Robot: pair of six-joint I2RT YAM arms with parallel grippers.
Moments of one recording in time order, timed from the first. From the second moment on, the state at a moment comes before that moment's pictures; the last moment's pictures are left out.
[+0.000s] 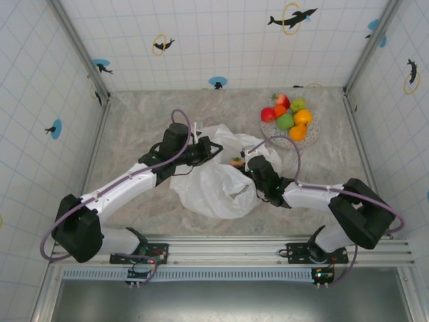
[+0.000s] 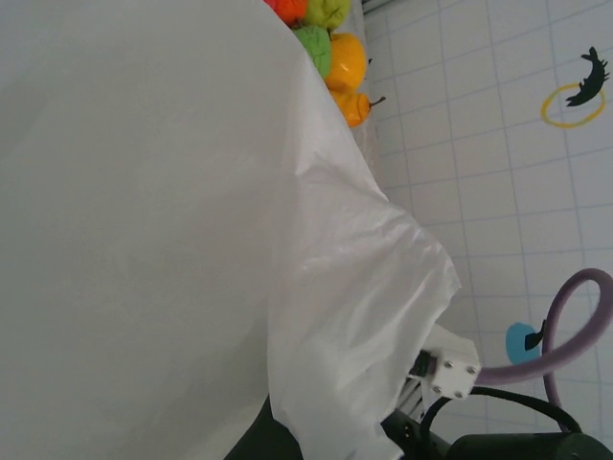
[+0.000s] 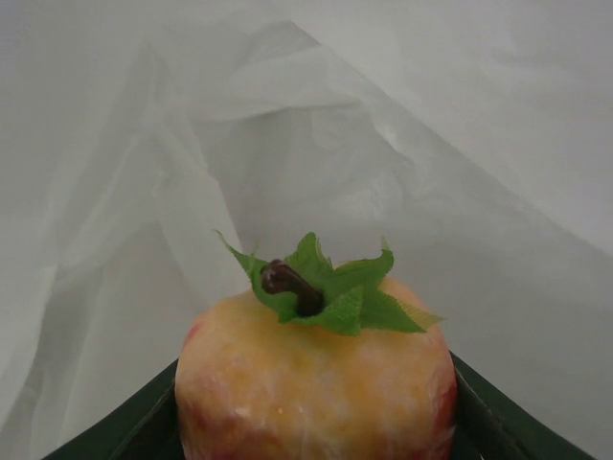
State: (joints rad) left arm -0.65 1.34 0.92 -0.07 0.41 -0.97; right arm 0.83 1.48 0.56 0.35 0.12 0.49
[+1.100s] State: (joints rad) left arm -0.59 1.33 0.93 -0.12 0.32 -0.82; right arm 0.84 1.65 0.79 0.40 -0.12 0.73
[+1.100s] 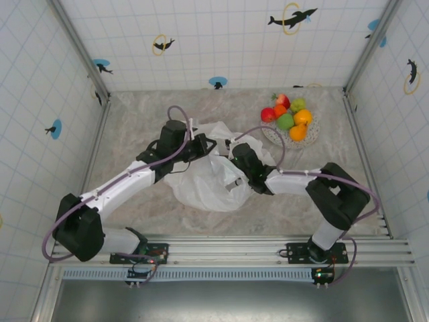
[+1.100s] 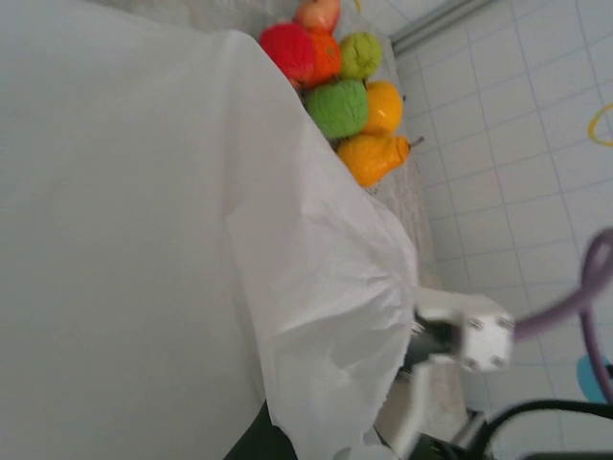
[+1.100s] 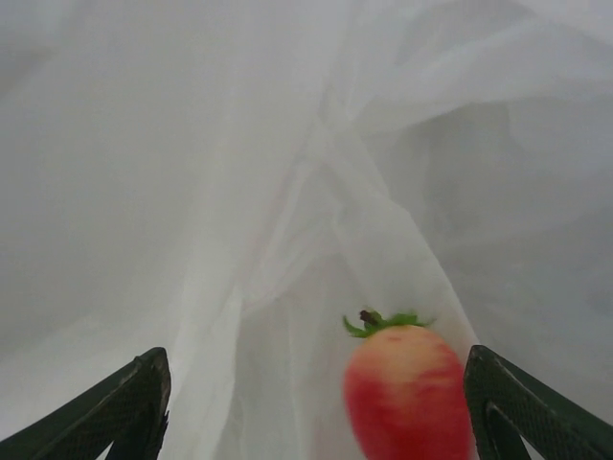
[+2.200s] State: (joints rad) left arm -0.51 1.29 0.89 -0.22 0.19 -0.61; right arm 0.73 1.35 0.88 -0.22 -0.12 0.26
